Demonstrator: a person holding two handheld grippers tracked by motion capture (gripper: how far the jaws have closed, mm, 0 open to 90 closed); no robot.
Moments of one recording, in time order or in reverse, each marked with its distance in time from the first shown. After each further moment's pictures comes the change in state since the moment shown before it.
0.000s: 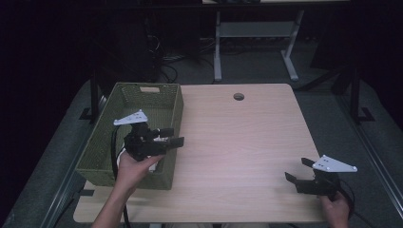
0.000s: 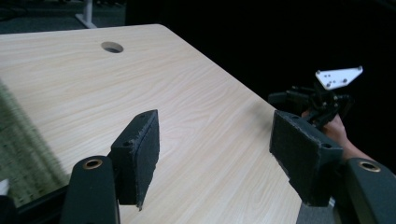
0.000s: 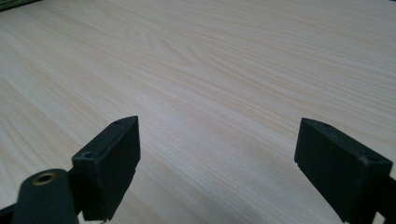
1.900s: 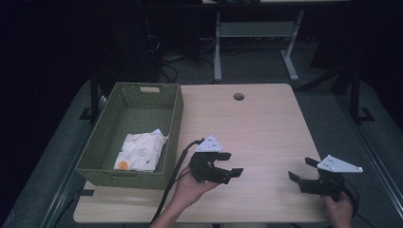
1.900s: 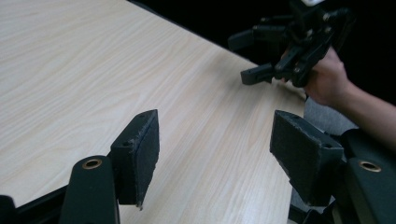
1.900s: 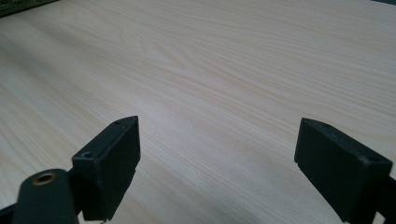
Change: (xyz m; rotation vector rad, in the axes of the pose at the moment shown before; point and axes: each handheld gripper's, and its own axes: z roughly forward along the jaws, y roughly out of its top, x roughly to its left) left arm -0.083 -0.039 0.132 0.177 -0.087 0.199; right arm -0.007 -0.003 -0.006 -0.018 -0.008 0.015
